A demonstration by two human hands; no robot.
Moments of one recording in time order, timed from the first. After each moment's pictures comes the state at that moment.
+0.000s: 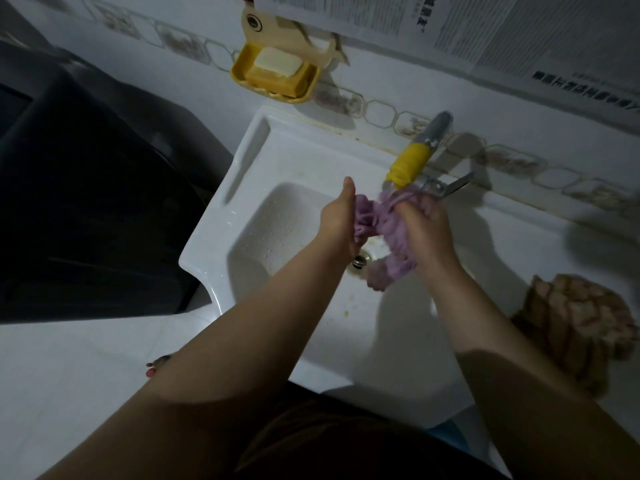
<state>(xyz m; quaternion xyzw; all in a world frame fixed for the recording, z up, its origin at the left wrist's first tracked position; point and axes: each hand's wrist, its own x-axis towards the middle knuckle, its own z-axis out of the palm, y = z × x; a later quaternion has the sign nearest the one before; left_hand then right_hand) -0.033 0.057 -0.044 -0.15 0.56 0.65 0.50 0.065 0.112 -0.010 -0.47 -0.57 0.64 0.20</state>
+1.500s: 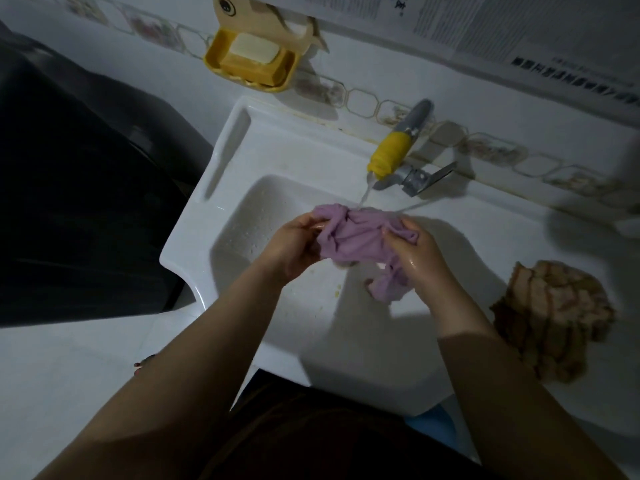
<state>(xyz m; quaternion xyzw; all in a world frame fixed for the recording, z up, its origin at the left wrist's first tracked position) -0.042 -0.002 -0.074 -0.04 0.56 0.60 0.56 0.108 0.114 -0.042 -0.48 -0.61 0.62 0.10</state>
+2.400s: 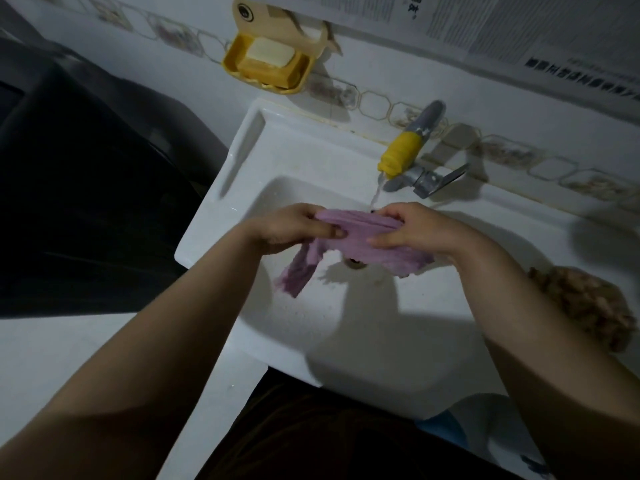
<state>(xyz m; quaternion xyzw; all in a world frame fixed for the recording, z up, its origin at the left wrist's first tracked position) -0.094 -0.009 -0.038 0.31 0.56 0.38 0.67 0.081 0.158 -0.028 -0.28 -0.75 0.57 -0.17</state>
